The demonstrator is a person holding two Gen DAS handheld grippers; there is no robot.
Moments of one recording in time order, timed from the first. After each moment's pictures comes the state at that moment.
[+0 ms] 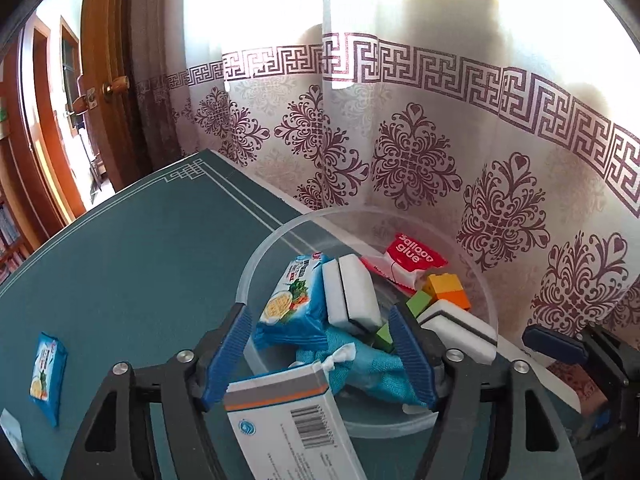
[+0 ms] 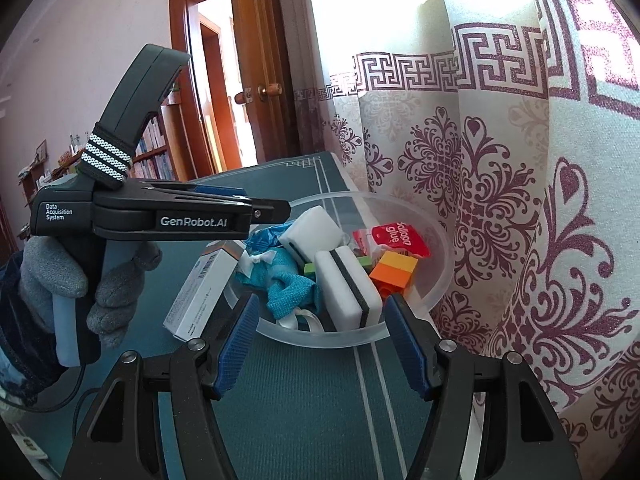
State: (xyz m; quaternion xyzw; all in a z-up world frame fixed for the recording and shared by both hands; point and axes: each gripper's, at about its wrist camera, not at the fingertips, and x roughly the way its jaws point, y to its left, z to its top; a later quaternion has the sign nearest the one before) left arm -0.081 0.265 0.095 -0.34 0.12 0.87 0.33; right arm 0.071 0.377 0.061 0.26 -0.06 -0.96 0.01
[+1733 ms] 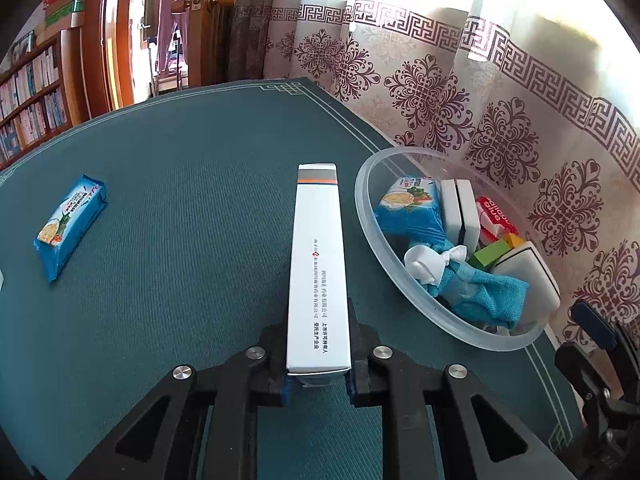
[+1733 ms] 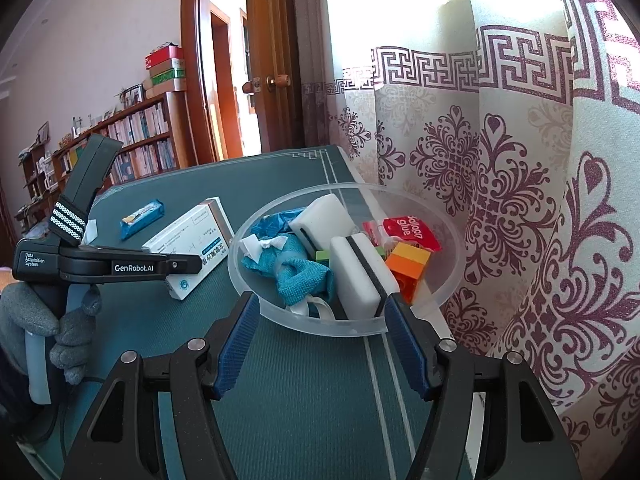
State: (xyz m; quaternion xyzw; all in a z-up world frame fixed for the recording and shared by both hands) left arm -0.078 0.193 0.051 -0.41 0.02 0.88 0.23; right arm 0.075 0.360 0.052 0.26 -0.03 -0.96 0.01
